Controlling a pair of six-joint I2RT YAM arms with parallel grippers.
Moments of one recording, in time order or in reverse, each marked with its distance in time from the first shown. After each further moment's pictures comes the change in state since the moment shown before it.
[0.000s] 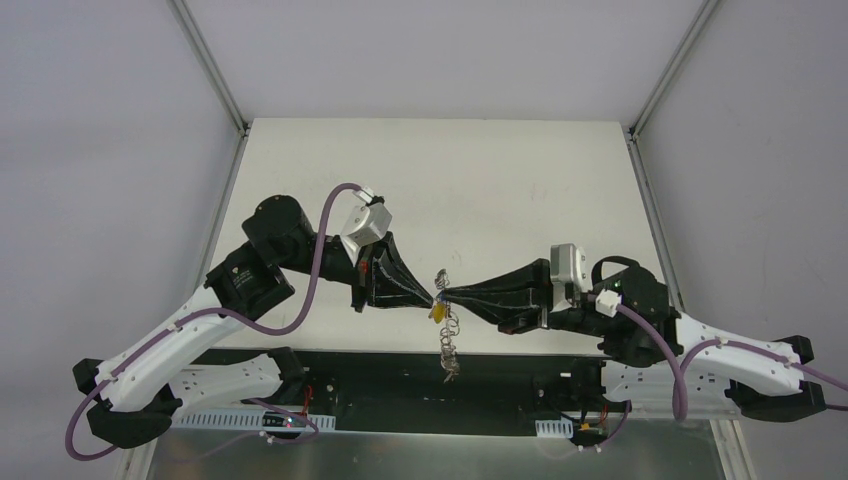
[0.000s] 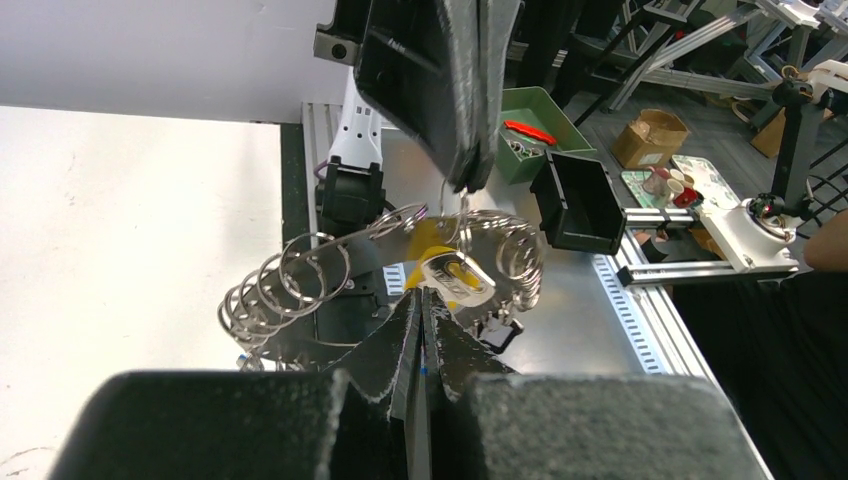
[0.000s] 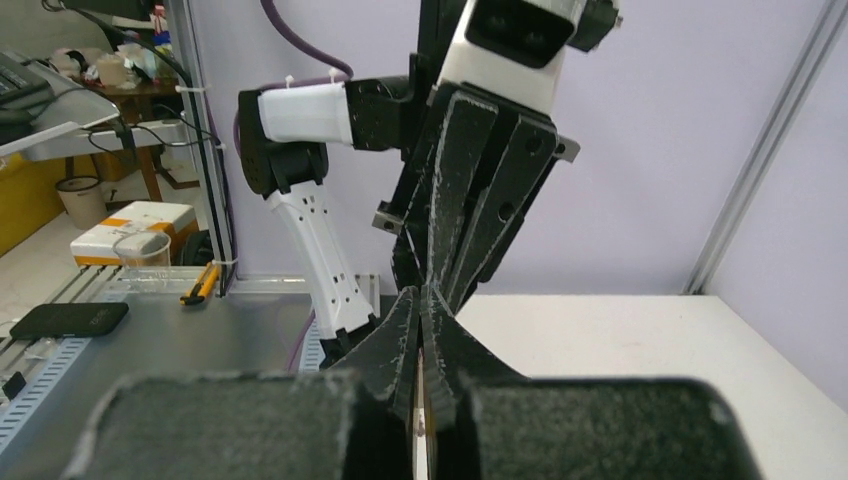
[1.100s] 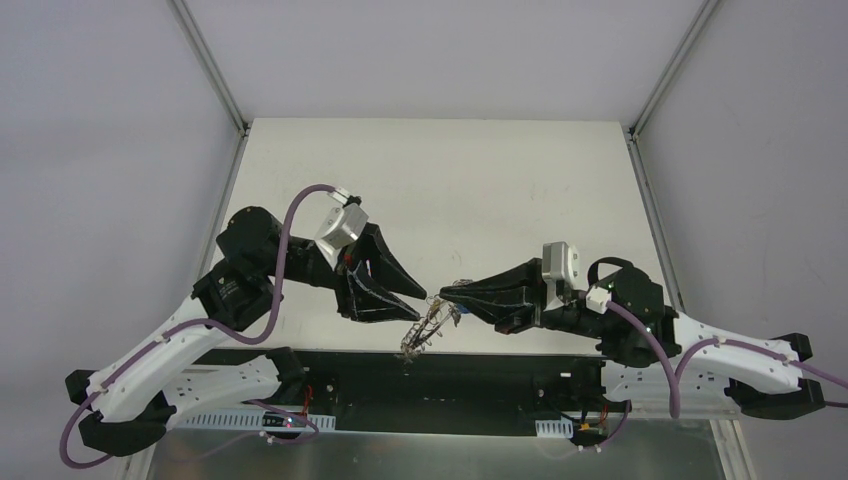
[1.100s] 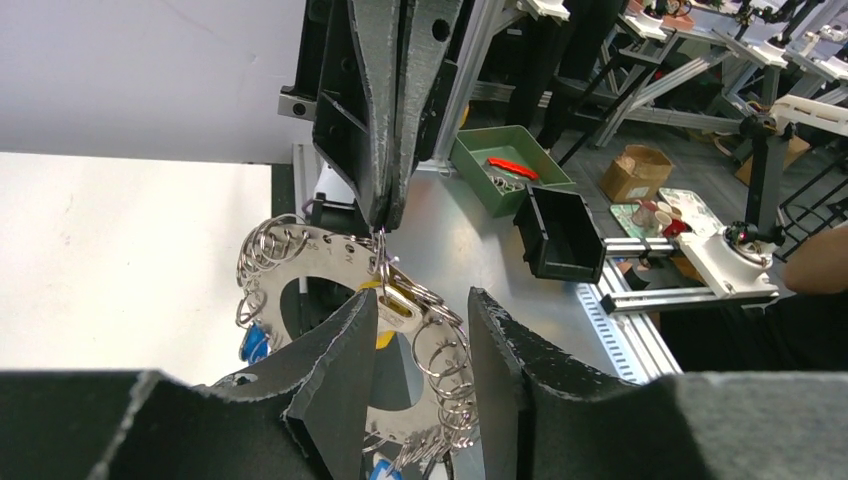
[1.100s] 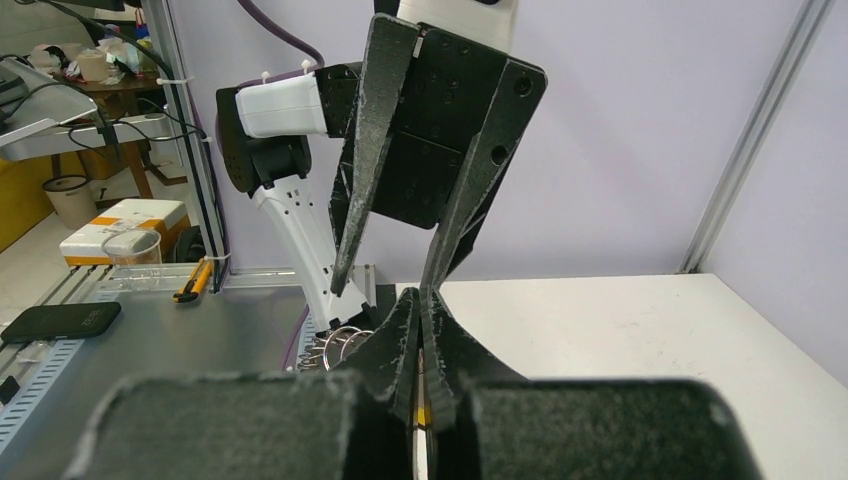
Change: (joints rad) left arm 0.000 -0.074 -0.030 0.101 -0.005 -0.096; right arm 0.015 0.007 0.000 -0.003 0.046 0.011
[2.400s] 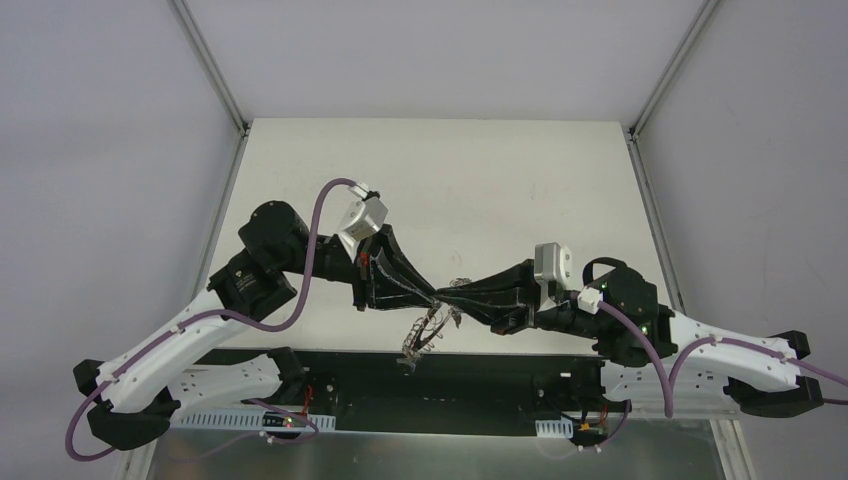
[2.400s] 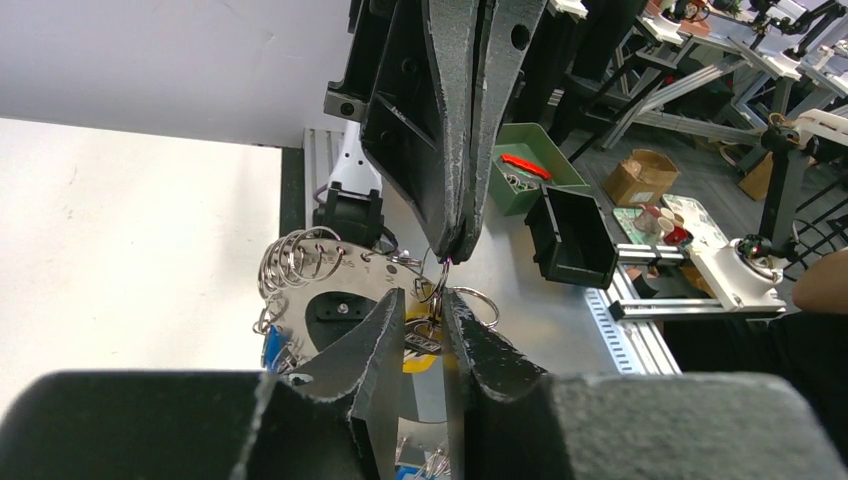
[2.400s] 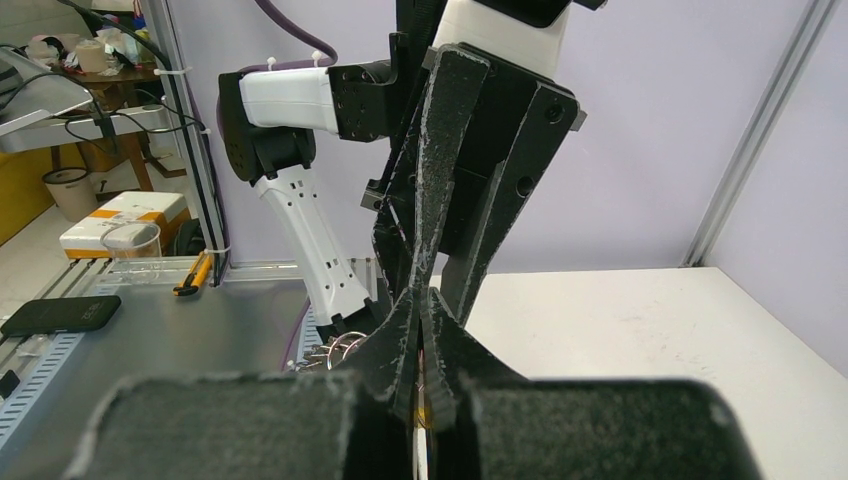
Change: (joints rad) left arm 0.000 0.055 -0.019 0.013 -0.041 -0.003; right arm 0.010 0.019 0.002 -0.003 0.002 -0.002
